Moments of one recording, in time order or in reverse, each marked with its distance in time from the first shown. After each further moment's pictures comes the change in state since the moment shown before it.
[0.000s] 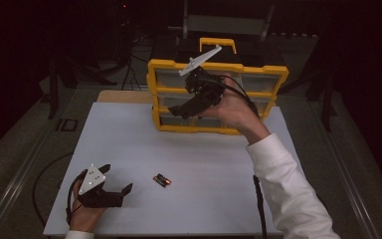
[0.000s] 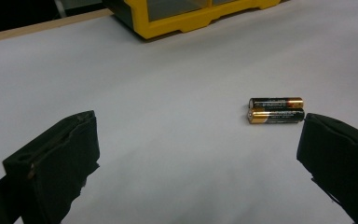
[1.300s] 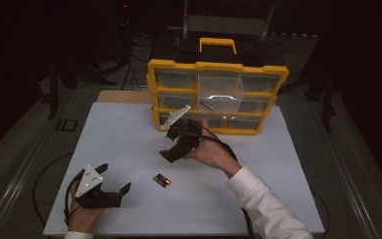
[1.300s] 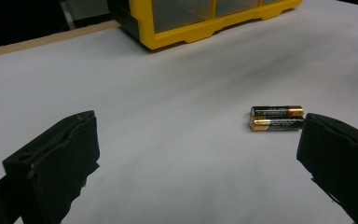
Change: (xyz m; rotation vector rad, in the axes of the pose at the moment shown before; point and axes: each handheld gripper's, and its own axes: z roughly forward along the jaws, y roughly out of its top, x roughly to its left) left arm -0.001 0.002 -0.007 -0.033 0.023 0.008; right arm 0.045 -0.080 0.108 0.140 0.006 -0.049
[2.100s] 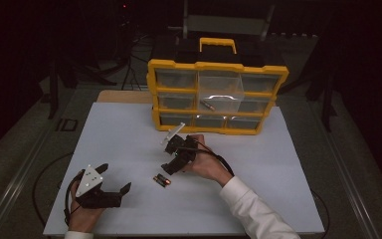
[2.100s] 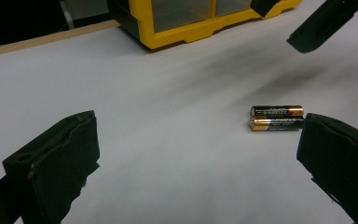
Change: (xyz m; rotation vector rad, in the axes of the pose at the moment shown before) left arm 0.000 0.000 0.000 0.002 0.000 -0.001; right arm 0.006 -0.035 0.055 0.088 0.018 0.038
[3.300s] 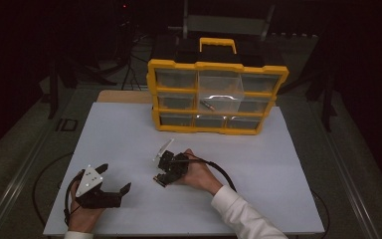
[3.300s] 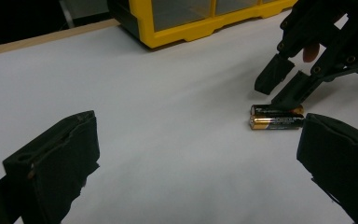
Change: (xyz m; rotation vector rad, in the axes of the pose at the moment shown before) left arm 0.000 0.000 0.000 0.005 0.000 0.001; right arm 0.026 -0.014 0.042 0.074 0.125 -0.064
